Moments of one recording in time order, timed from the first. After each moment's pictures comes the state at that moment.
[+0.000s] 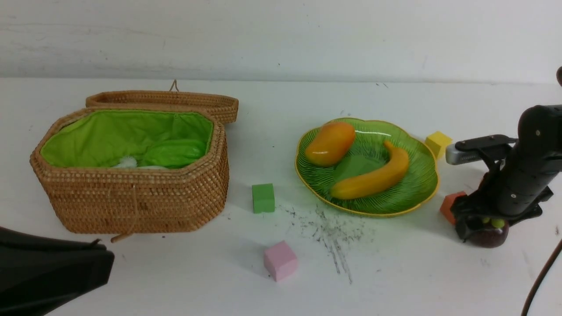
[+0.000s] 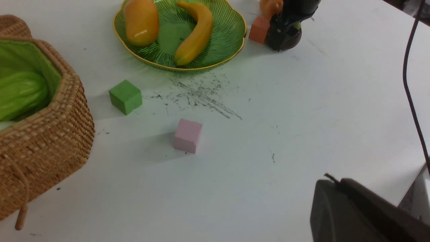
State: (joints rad) right arm 0.03 1.93 -1.27 0.02 0.74 -0.19; left arm -0.83 0.62 -0.90 0.00 0.83 -0.18
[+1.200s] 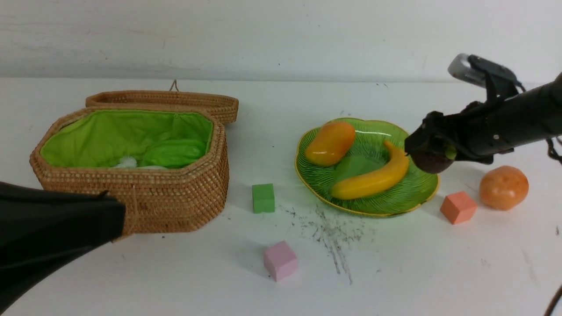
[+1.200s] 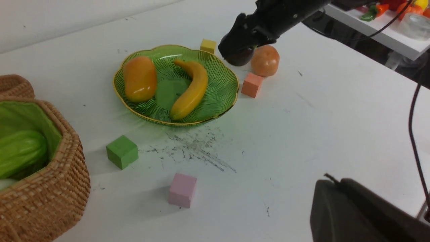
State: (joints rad) right arm 0.03 1.81 -1.30 0.78 0.56 -0.53; left arm -0.83 0.62 -0.90 0.00 0.69 -0.18
